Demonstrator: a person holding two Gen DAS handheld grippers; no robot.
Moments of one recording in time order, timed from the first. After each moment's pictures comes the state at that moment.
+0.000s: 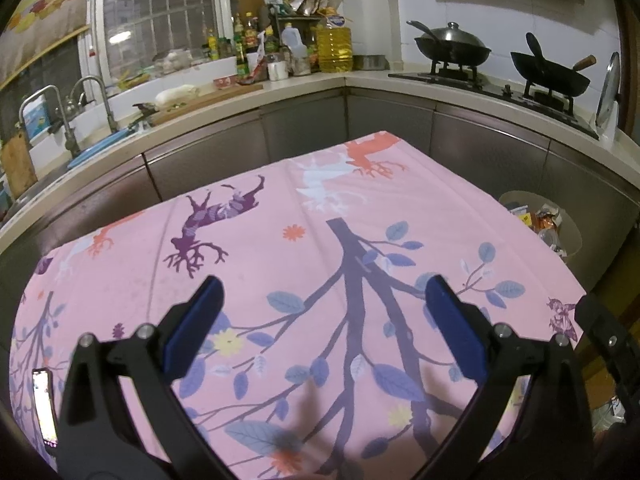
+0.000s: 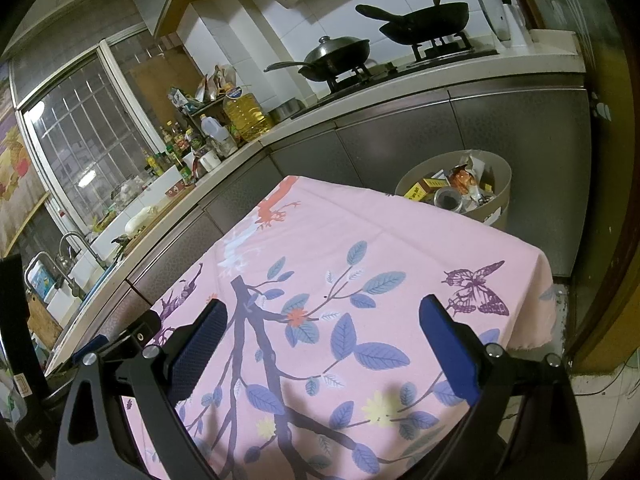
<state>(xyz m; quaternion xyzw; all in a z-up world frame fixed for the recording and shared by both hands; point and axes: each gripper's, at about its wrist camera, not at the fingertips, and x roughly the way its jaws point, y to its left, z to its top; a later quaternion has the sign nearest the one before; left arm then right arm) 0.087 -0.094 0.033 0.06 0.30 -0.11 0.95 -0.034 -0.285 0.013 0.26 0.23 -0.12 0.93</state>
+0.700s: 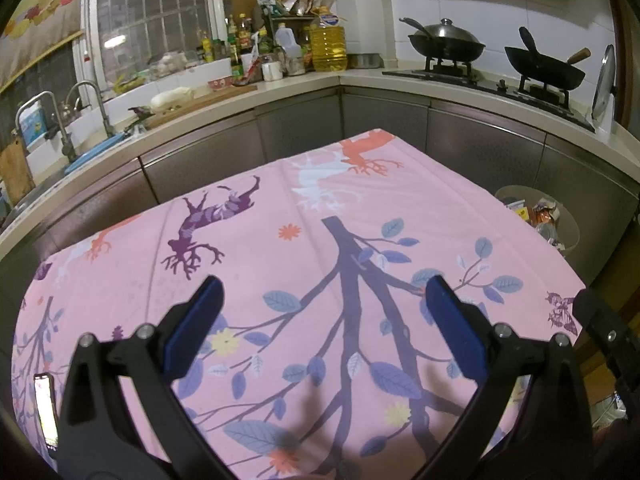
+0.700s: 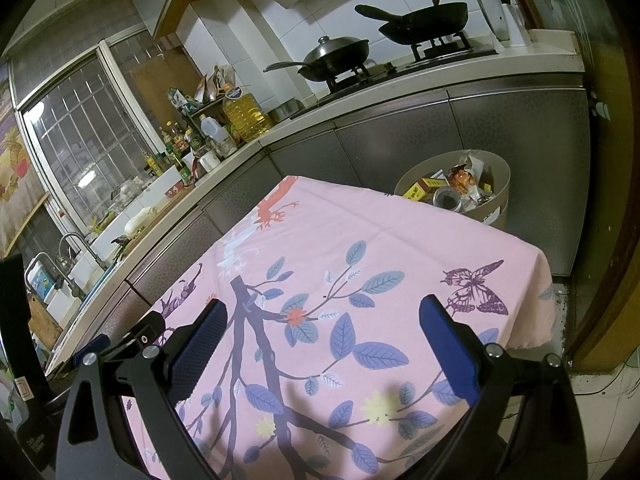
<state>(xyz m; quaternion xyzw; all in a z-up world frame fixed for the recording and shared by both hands) 0.086 -0.102 0.030 0.07 0.30 -0.11 0.94 -0.034 -0.287 0.014 0.26 0.23 -0.12 0.93</state>
